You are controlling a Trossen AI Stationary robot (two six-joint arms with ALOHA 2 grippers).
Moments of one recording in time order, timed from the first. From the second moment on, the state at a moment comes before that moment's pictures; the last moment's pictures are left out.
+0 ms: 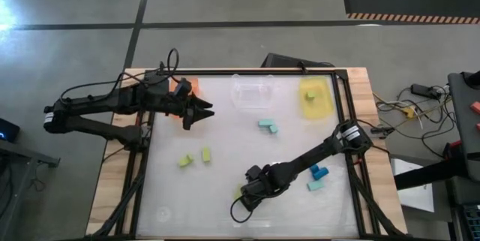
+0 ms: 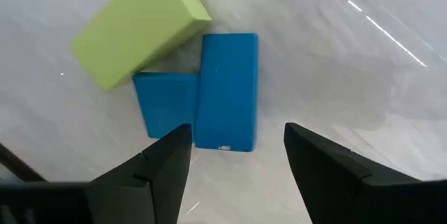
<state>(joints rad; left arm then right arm) 0.13 0.95 1.01 -0.38 0.08 -0.56 0.44 2.12 1.61 -0.78 -0.04 1.34</state>
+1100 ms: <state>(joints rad) 0.13 0.95 1.01 -0.37 0.07 -0.57 0.44 2.11 1.64 -0.88 -0.09 1.60</state>
